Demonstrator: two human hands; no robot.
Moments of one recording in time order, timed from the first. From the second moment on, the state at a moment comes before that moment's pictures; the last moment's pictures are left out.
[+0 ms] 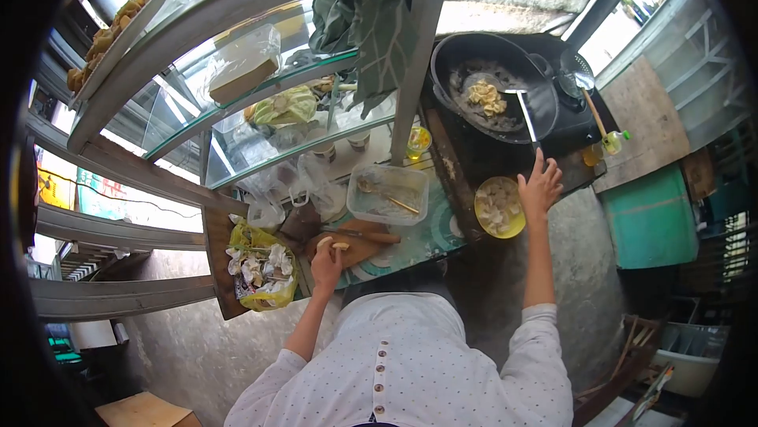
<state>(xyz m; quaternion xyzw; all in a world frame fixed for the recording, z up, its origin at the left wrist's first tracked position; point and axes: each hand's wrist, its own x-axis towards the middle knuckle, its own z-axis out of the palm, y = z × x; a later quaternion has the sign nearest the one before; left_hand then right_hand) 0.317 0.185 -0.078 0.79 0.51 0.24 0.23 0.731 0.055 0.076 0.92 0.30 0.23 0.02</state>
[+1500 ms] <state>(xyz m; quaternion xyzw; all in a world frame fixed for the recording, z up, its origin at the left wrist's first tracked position) 0.404 0.070 -0.086 0.63 0.63 0.30 0.34 0.979 -0.004 0.162 0.87 0.37 -0.17 -0.28</state>
